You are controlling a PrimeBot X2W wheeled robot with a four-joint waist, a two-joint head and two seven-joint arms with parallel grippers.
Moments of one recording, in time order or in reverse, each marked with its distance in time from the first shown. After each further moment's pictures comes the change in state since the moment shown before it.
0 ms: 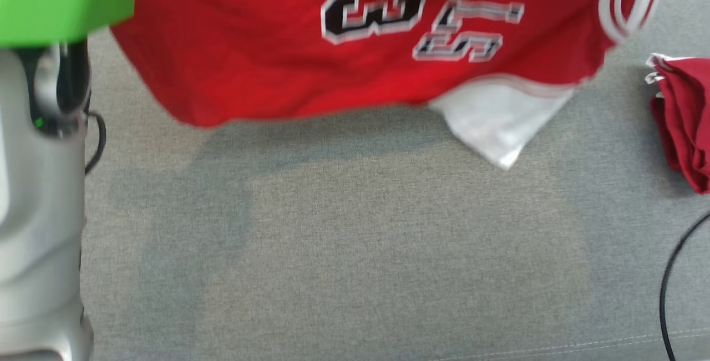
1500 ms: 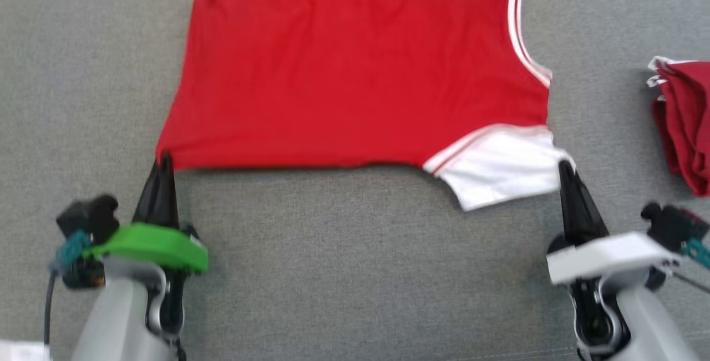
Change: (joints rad) left arm 0.480 -0.114 0.040 0.618 -0.245 -0.070 -0.120; right arm 0.696 0.153 0.171 0.260 0.382 0.000 -0.121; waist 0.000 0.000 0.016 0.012
